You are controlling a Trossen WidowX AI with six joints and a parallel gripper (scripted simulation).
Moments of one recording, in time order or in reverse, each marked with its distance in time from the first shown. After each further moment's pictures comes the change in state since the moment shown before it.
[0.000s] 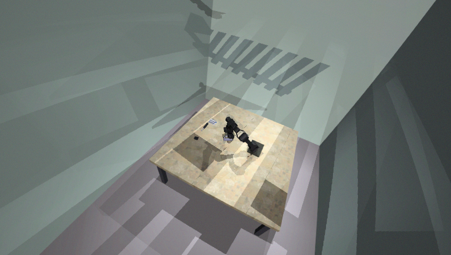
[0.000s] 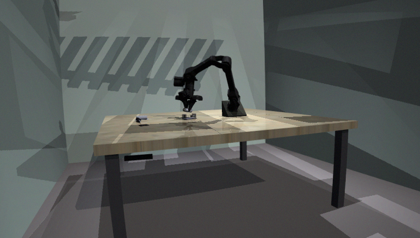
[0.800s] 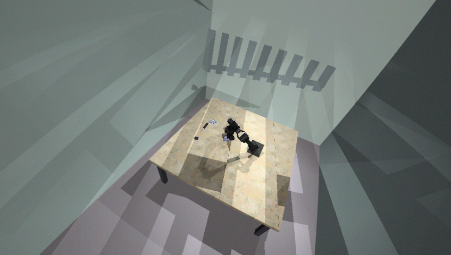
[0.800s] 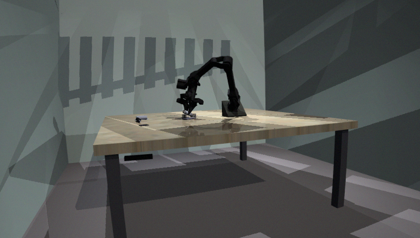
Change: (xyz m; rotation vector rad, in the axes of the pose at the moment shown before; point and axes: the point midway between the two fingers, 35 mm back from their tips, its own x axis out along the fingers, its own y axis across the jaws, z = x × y) arm 0.019 0.001 -0.003 0.003 -0.178 0.000
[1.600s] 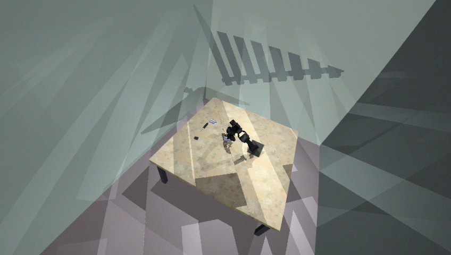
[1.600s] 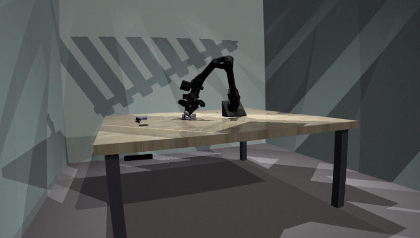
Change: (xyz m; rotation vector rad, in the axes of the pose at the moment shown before) arm 0.007 0.002 -0.010 0.001 -0.161 0.002
